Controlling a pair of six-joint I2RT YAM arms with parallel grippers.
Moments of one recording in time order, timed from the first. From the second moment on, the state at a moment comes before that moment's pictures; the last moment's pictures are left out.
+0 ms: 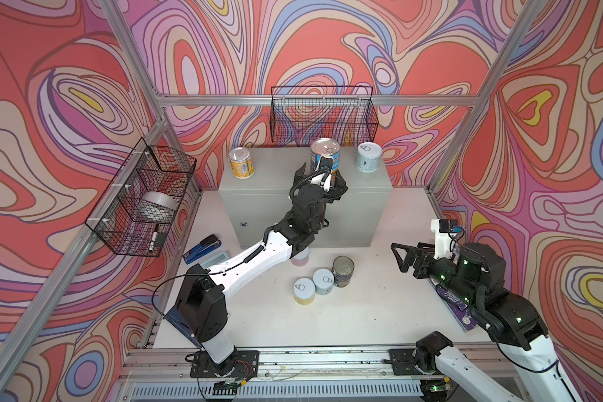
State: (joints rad) left arm -0.79 1.67 1.46 0.36 -0.61 0.21; right arm 0.39 0.64 1.05 -0.80 0.00 0.39
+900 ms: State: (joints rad) left arm -0.96 1.09 1.06 -0.13 -0.77 -0.06; right arm 0.39 0.80 0.80 -0.71 -0.19 0.61
